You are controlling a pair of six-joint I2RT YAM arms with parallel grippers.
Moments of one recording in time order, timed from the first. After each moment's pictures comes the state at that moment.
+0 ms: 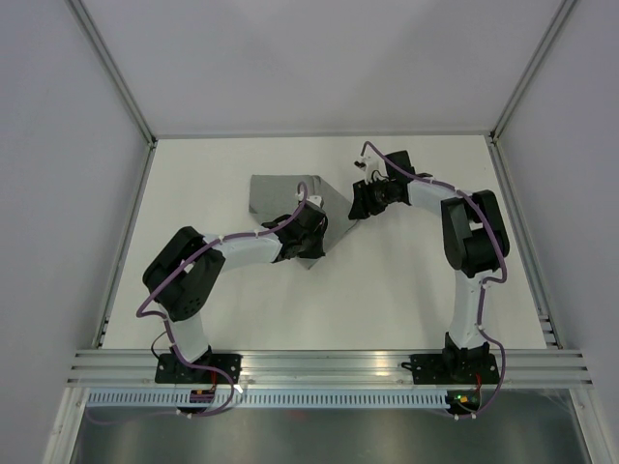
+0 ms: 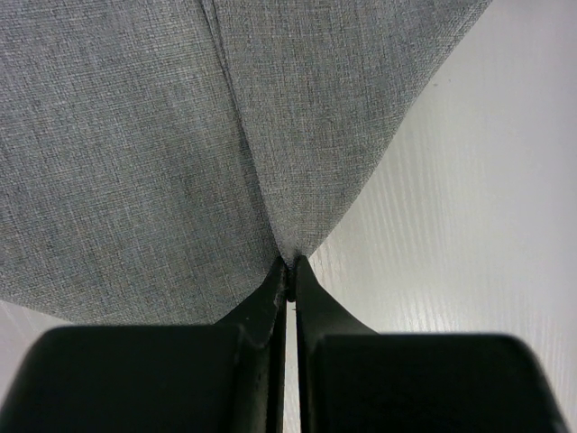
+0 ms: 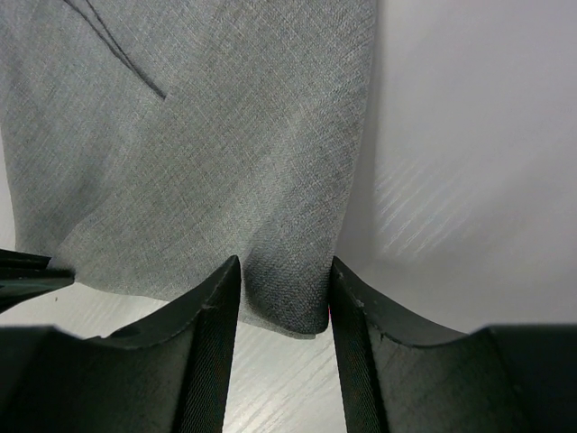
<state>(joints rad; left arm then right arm) -0.76 1.80 1.05 -0.13 -0.10 -0.60 0.25 2.08 1.40 -0.27 -0.62 -0.13</state>
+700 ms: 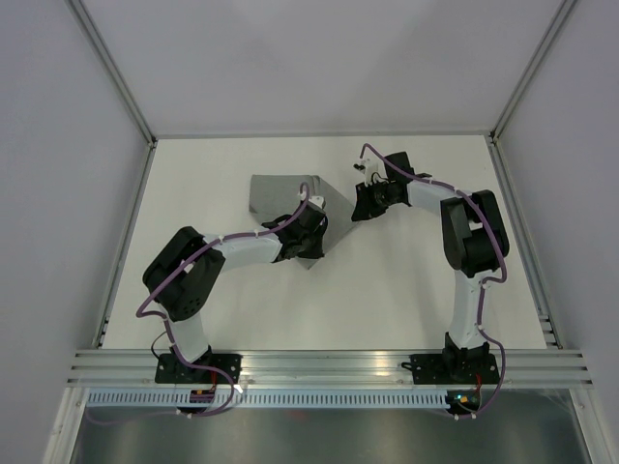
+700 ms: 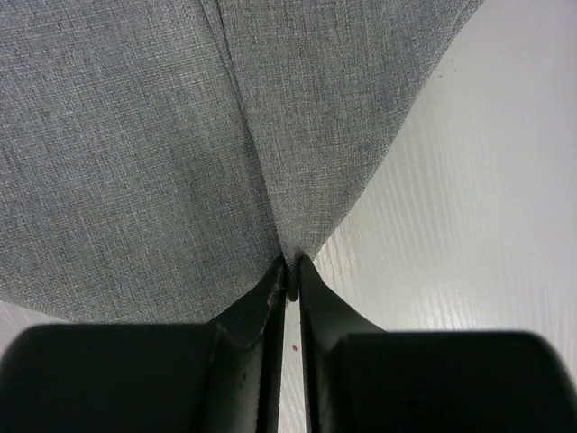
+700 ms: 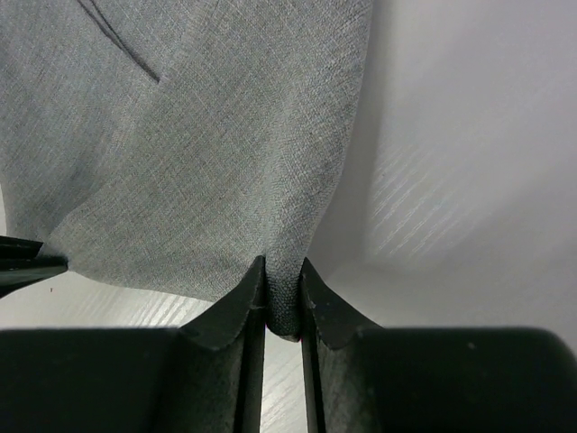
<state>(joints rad) -0.76 1.80 1.05 -0.13 -0.10 -0.54 0.25 2.09 1.40 -0.31 -0.61 -0.15</state>
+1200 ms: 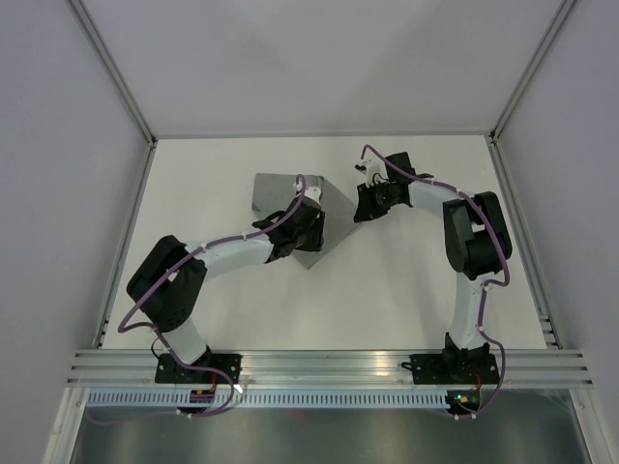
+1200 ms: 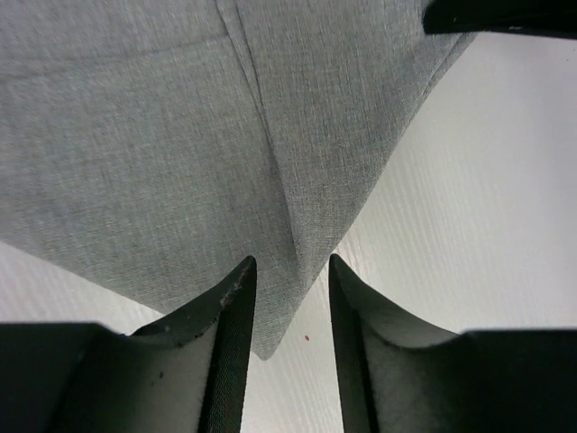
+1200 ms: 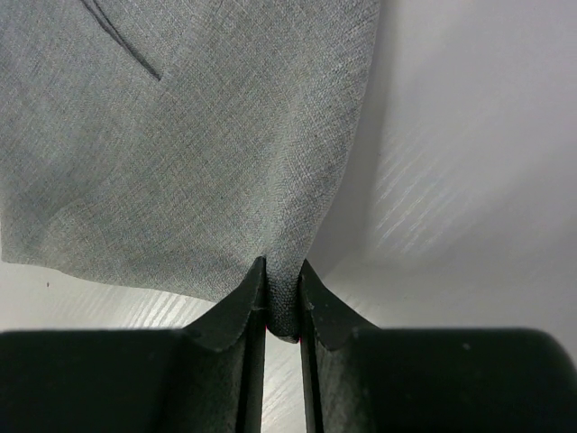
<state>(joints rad) -0.76 1.71 1.04 -0.13 -0.17 -0.47 0.25 2.06 1.38 -0.33 -0.57 -0.15</state>
